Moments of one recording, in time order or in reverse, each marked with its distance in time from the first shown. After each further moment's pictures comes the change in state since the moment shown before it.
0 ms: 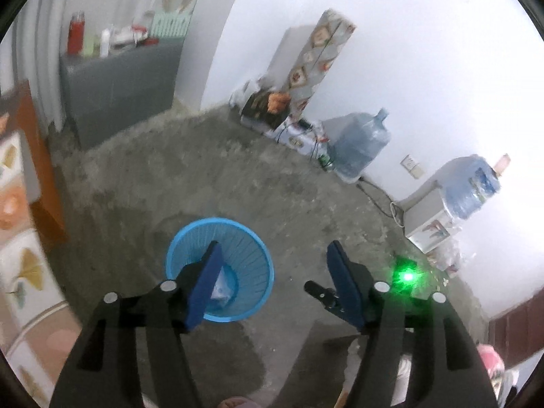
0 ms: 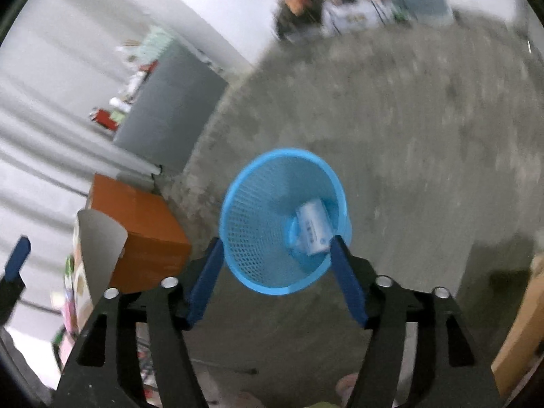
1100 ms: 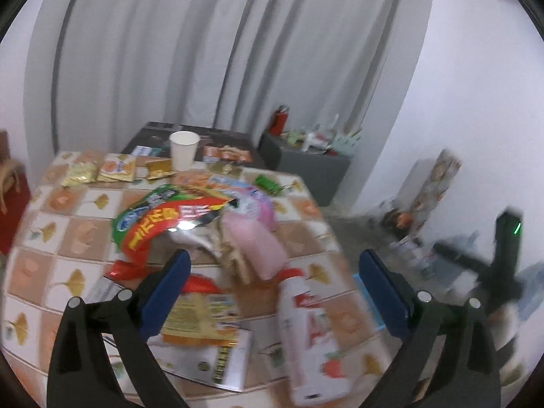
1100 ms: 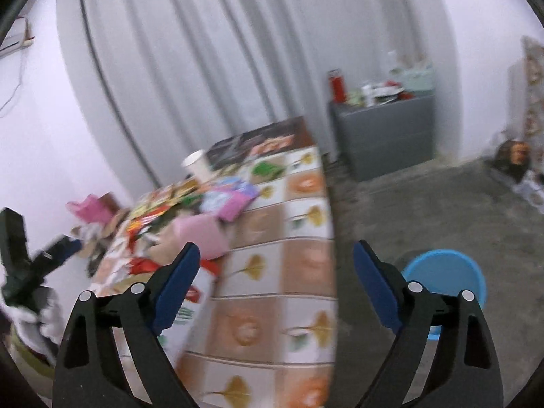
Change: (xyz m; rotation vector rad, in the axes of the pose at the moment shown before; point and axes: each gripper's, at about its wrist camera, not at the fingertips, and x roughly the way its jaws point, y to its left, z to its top) left arm -0.354 0.152 -0.235 -0.282 -0.479 0.525; right arm -0.124 0.254 -0.124 -0.817 -0.020 0.471
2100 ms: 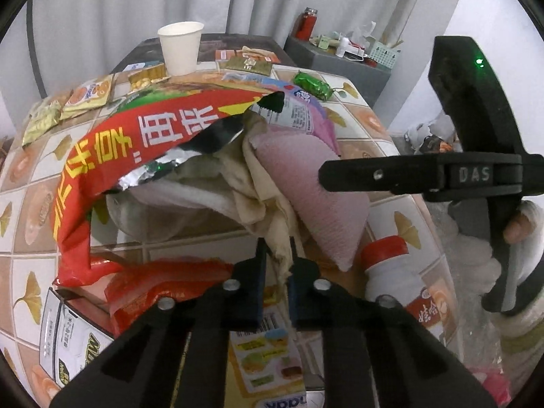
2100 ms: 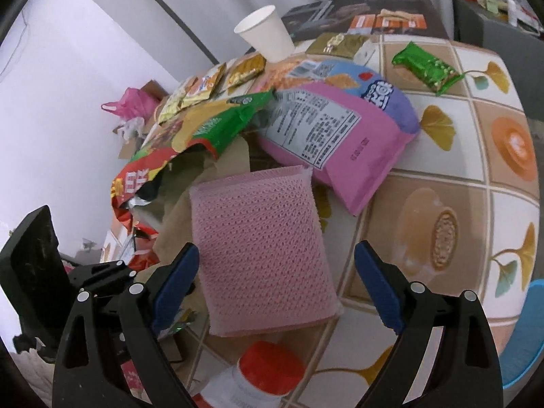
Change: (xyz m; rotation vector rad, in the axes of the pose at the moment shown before) left arm 0.166 0.048 -0.018 -0.005 0.397 0.068; right arm 0.256 0.095 0.020 -0.129 0.591 0.269
